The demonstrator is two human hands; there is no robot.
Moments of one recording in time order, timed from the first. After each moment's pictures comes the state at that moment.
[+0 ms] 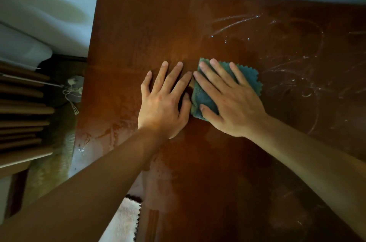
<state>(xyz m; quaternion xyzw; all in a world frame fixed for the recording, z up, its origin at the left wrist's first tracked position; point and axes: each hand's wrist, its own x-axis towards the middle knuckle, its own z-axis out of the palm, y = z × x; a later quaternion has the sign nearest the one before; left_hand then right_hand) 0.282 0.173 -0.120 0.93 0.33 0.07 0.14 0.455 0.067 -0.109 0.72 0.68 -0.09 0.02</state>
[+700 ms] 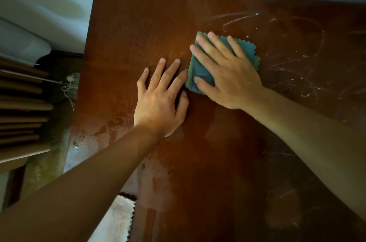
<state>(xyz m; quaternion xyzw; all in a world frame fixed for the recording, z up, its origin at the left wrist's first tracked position) 0.283 0.173 -0.116 0.93 0.33 0.06 0.14 0.483 0.107 -0.111 0.73 0.68 -0.06 -0.01</state>
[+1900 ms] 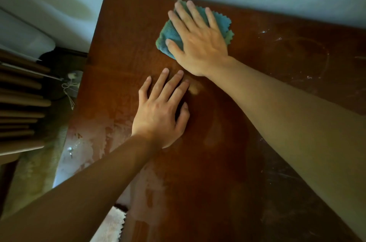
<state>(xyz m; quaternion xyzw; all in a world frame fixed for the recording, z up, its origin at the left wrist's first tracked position) 0.285 0.172 -0.113 0.93 0.34 0.04 0.14 0.477 0.224 -0.112 0.75 0.66 -0.05 -0.01</state>
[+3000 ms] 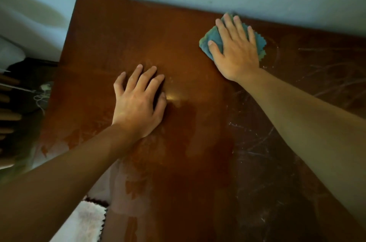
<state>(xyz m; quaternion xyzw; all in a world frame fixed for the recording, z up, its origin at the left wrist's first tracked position) 0.291 0.169 -0.105 0.93 0.35 0.04 0.13 0.567 0.120 -0.108 0.86 0.50 -0.07 0.00</state>
